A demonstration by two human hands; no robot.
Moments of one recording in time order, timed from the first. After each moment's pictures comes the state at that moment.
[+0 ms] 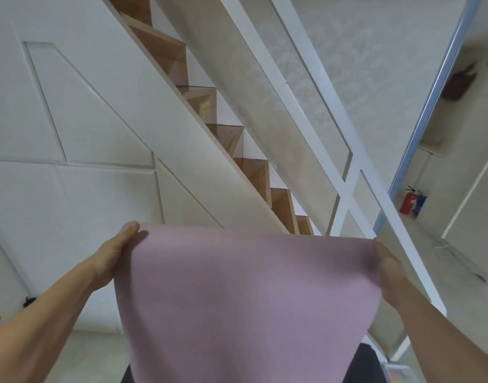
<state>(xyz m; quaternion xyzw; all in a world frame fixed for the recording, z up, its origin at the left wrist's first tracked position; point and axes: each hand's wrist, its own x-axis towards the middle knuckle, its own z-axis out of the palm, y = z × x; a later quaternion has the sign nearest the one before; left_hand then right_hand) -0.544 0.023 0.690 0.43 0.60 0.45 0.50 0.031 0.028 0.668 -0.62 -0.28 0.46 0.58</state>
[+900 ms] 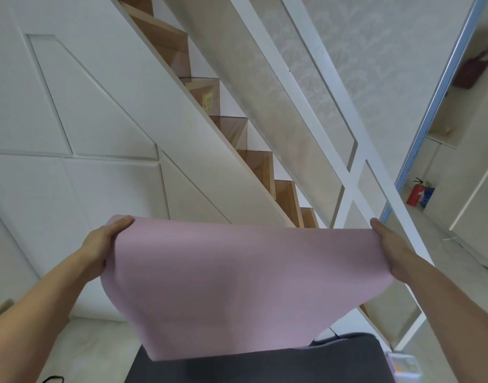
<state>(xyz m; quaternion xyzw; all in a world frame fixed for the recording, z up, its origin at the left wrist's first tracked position) -0.553 0.006 0.703 0.36 0.64 0.51 0.44 0.034 0.030 0.703 -0.69 -0.34 0.47 0.43</state>
